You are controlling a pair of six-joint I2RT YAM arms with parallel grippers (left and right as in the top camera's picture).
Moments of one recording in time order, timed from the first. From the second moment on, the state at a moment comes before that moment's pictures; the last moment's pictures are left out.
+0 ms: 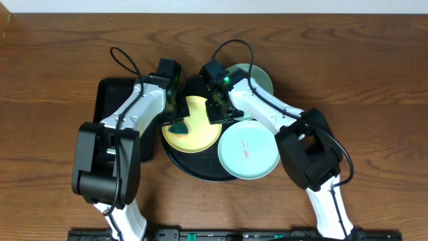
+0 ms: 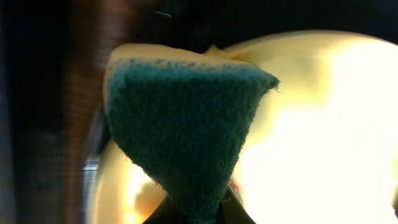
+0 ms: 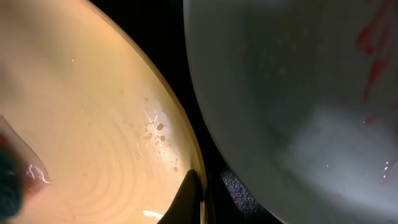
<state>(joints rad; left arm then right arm) -0.21 1.91 1.24 -0.78 0.11 -0.44 0.65 2.27 1.75 -0.93 -0.12 0.46</state>
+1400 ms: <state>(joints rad) -0.24 1.93 1.25 -0.74 0.24 -0.26 0.65 2.27 1.75 -0.93 -0.12 0.46</state>
